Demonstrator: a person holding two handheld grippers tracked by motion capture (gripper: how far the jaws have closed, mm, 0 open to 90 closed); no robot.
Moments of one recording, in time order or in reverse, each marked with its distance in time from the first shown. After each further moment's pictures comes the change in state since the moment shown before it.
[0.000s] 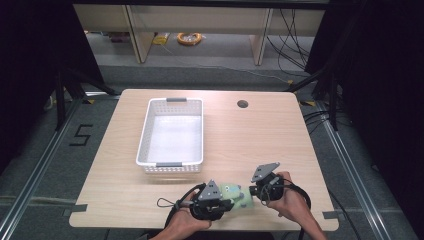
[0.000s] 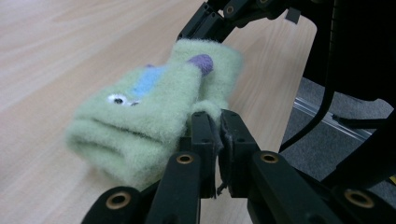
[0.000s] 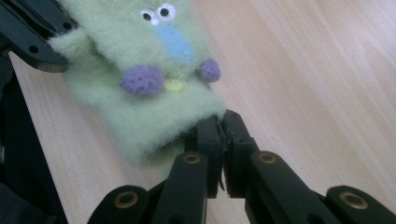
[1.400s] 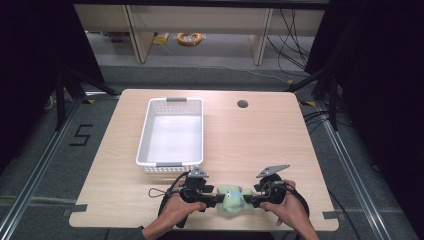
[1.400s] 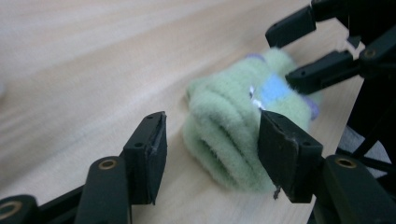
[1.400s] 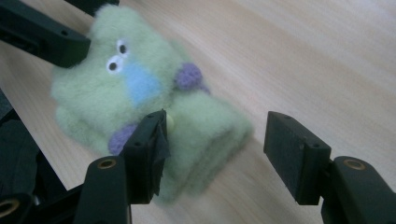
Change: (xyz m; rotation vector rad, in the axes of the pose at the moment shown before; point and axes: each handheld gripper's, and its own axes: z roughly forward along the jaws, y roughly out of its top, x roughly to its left) left arm 0.048 0.001 -0.007 0.070 0.086 -0.291; right arm 0.001 -0.015 0.006 -0.069 0.024 0.365
